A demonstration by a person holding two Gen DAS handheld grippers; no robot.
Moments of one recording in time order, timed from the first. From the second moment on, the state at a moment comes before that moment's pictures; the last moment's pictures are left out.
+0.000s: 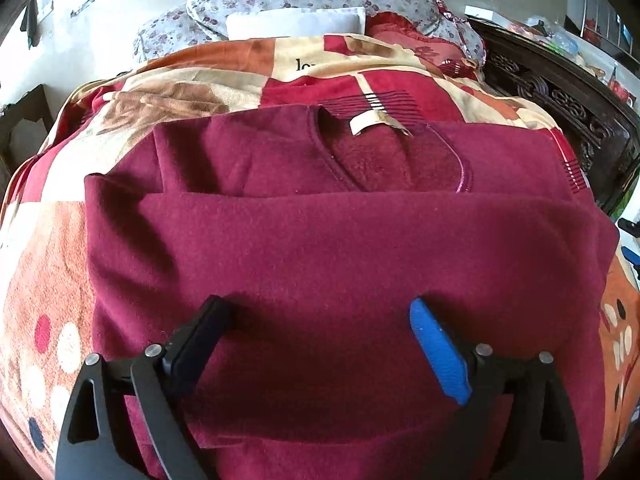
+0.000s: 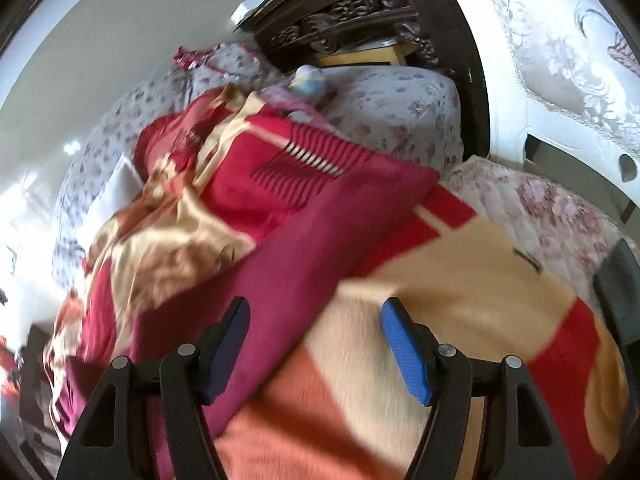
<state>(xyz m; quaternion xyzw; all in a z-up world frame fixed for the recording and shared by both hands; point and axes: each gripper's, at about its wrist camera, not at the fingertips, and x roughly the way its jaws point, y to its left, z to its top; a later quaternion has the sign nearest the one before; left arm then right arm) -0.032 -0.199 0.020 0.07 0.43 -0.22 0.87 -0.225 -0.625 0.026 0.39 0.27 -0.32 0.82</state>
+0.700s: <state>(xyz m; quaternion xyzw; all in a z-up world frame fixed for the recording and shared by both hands) -0.038 -0.147 0.061 0.09 0.40 -0.19 0.89 -0.279 -0.593 0.168 0.30 0.12 -0.27 0.91</state>
